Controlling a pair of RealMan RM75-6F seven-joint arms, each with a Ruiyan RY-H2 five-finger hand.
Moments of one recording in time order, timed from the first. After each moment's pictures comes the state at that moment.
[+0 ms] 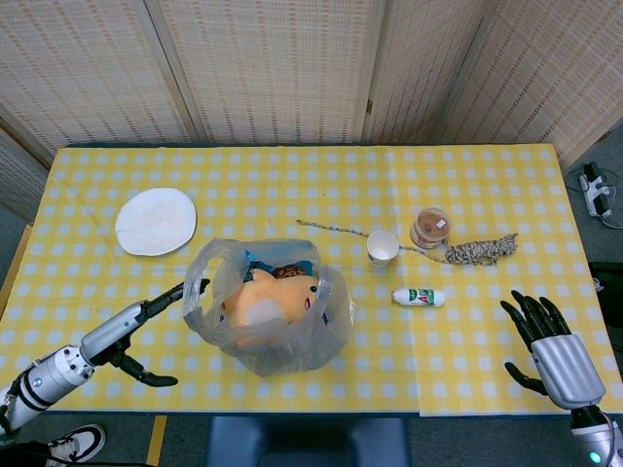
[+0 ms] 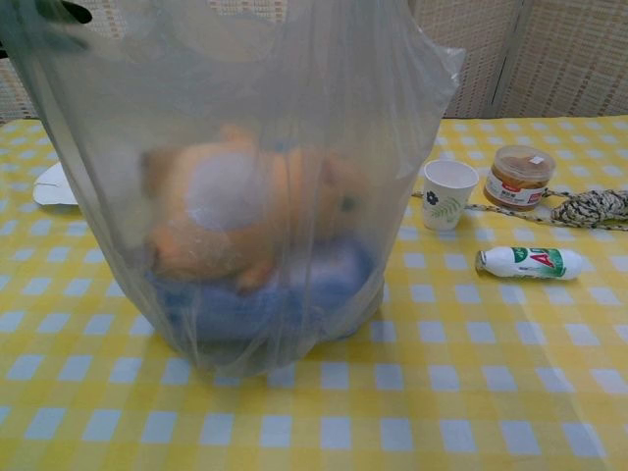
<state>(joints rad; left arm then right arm) -0.64 -1.01 0.12 -1.54 2.00 1.51 -1.29 0.06 -1.07 -0.05 -1.63 -1.66 1.47 -0.02</state>
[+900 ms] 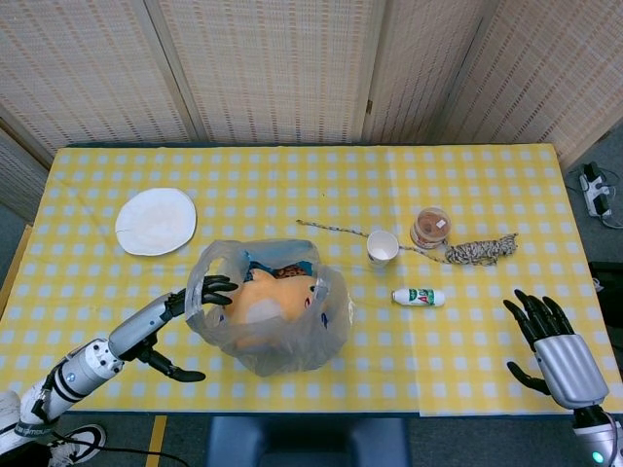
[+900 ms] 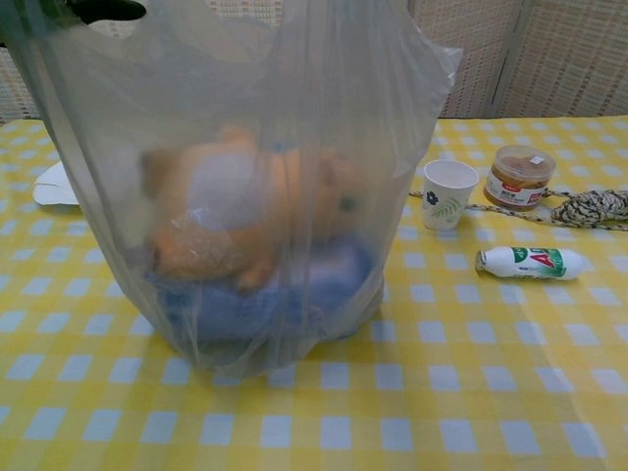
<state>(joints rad) -0.68 -1.13 0.08 -1.54 1.96 1.53 -1.13 0.06 -1.07 -0.05 -1.63 -1.66 1.47 -0.01</state>
